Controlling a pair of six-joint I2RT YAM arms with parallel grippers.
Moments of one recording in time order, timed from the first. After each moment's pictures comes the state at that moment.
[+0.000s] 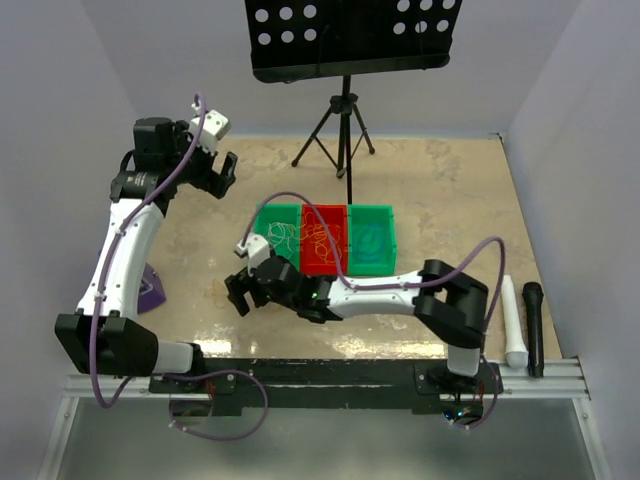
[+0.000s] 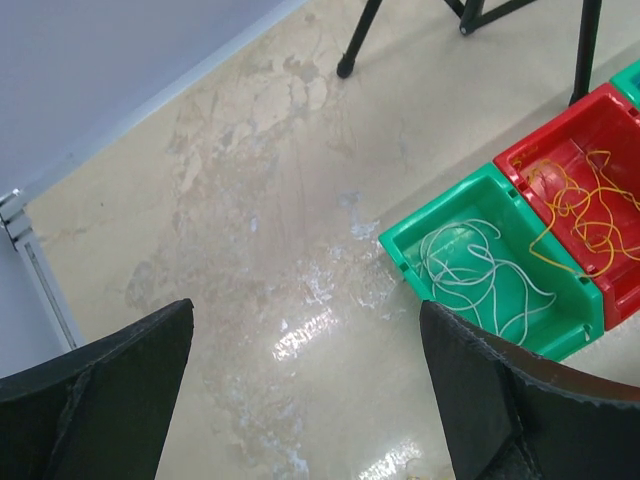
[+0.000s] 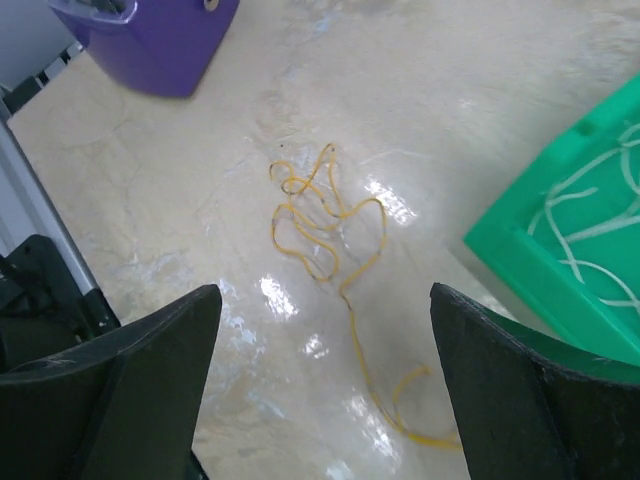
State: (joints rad) left arm -0.04 1.36 1.44 -0.61 0.36 0.41; right arm 1.24 1.82 1.16 0.24 0.26 0.37
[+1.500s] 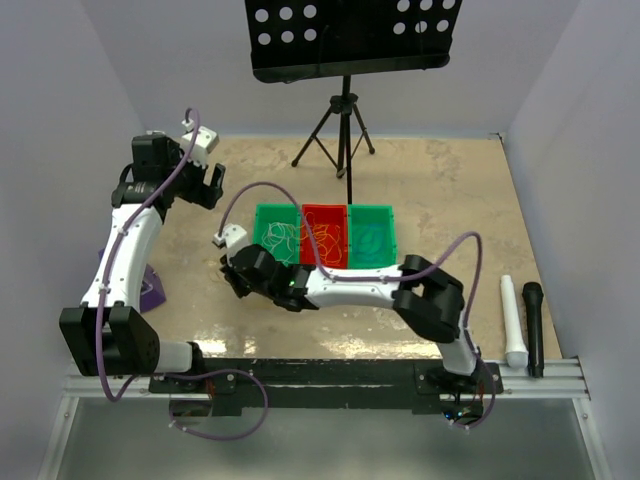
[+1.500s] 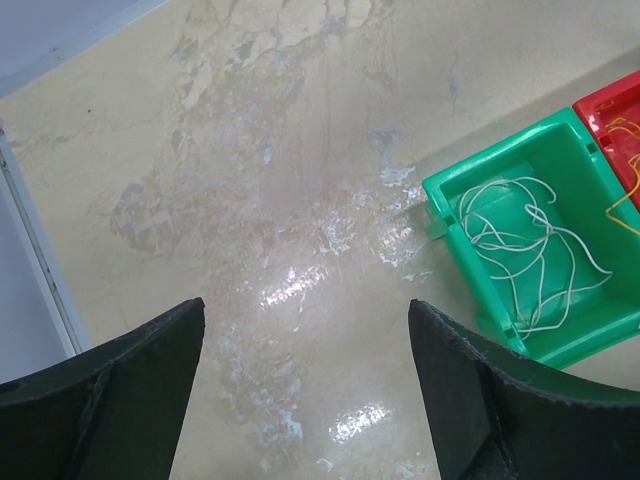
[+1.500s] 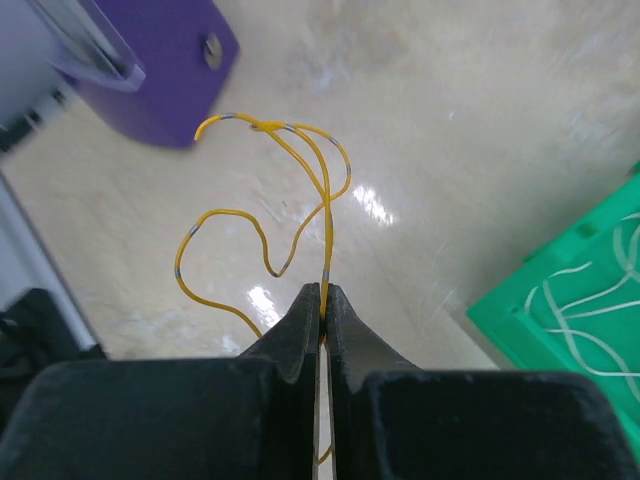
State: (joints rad) left arm 0.05 1.36 1.29 -0.58 0.32 0.39; right arm 1.24 2.03 1.46 0.10 0.25 0.34
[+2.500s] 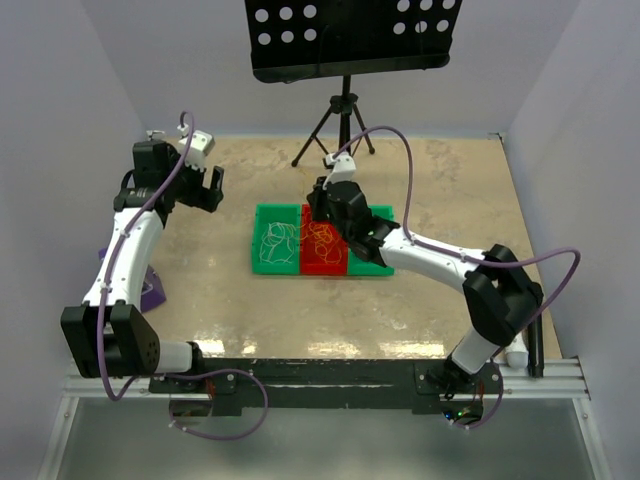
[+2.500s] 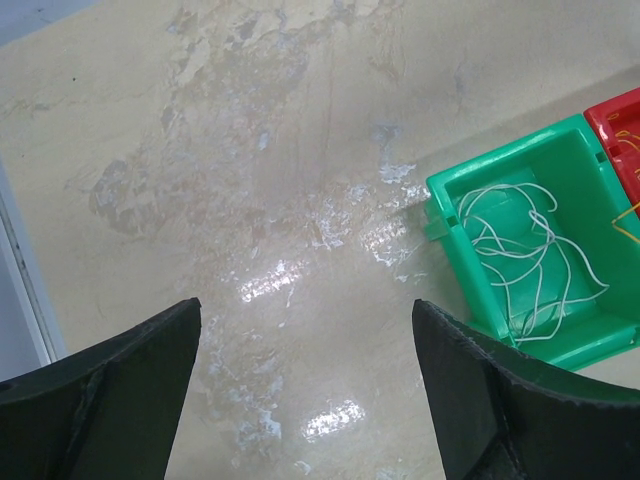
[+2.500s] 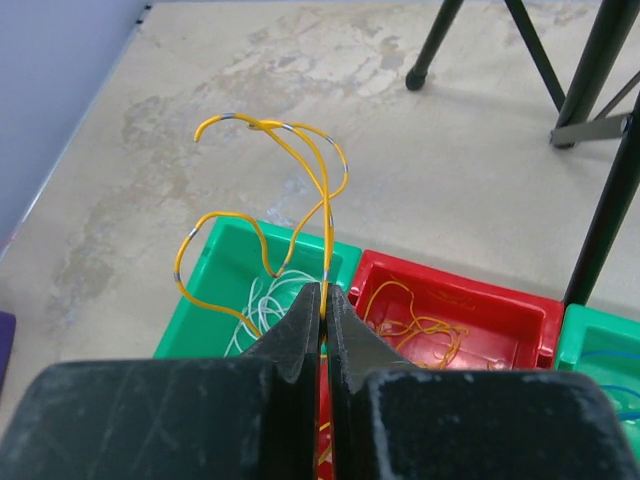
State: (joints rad) left arm 0.06 1.36 1.23 -0.52 0.31 0.32; right arm 0.81 1.65 1.14 0.24 0.34 0.41
